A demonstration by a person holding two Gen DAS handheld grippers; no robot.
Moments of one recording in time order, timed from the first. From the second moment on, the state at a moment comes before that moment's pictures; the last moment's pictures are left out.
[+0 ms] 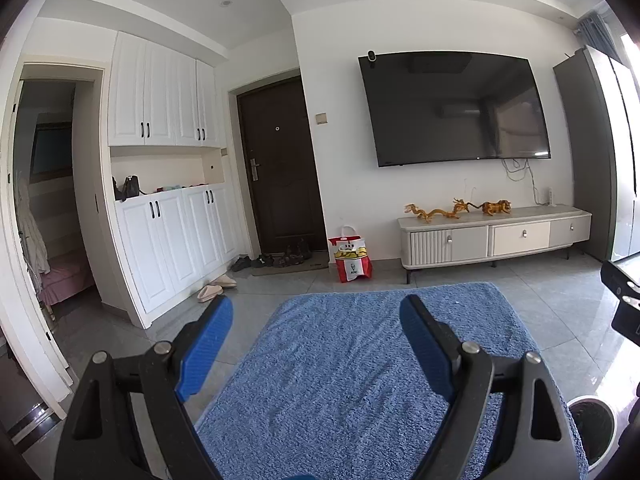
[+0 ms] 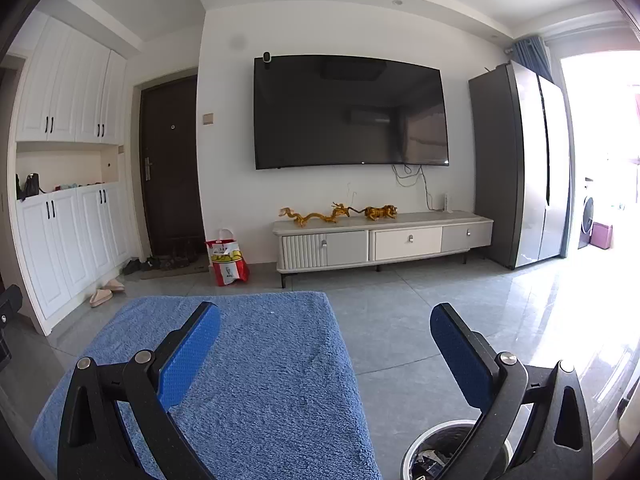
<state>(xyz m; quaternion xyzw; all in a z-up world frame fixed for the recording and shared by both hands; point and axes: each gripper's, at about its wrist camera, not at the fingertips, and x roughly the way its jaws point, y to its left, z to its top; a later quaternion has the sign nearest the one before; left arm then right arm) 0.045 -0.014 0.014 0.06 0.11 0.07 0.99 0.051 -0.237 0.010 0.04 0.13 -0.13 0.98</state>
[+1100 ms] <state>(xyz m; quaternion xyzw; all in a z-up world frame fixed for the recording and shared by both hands) 0.045 -0.011 0.007 0.06 0.11 0.06 0.99 0.051 -0.235 0.006 0.02 0.13 -0.14 0.98</state>
